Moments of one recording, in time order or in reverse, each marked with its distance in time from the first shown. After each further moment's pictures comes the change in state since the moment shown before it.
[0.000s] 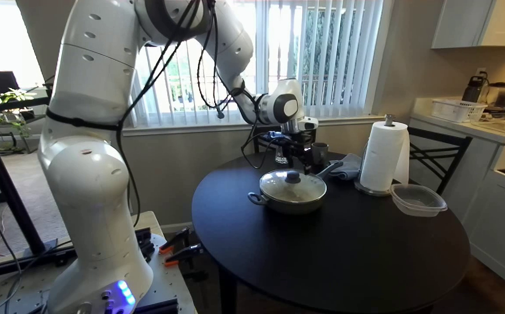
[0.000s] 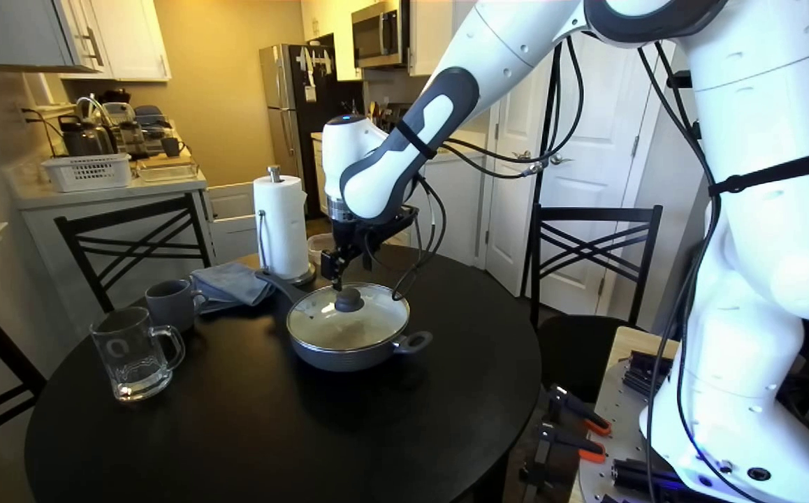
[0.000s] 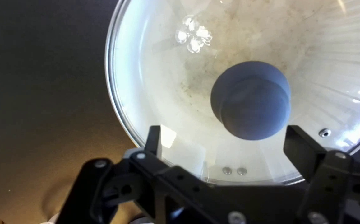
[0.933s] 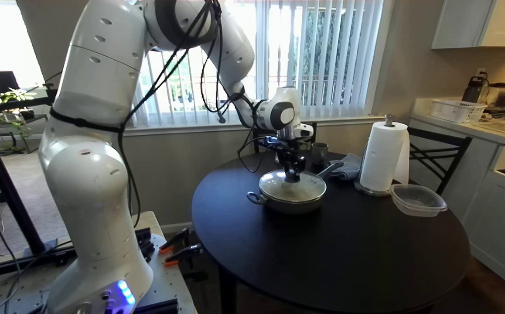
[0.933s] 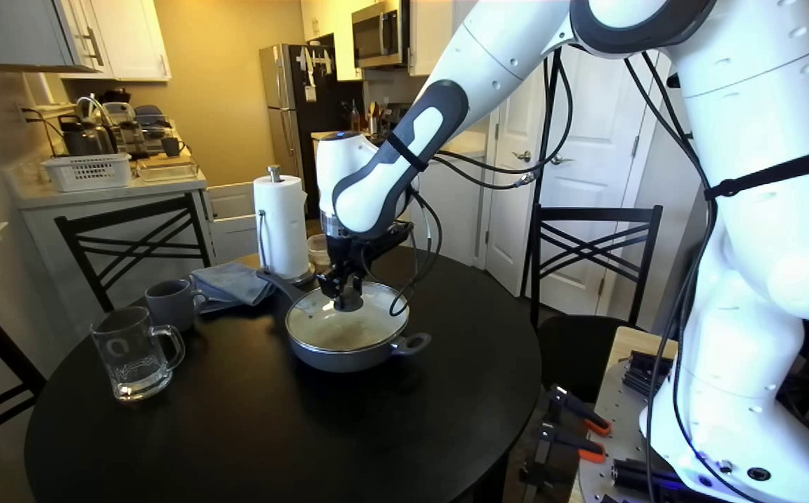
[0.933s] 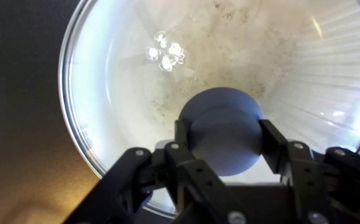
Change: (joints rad) arm -0.017 0.053 0.051 0.013 0.054 0.005 -0.051
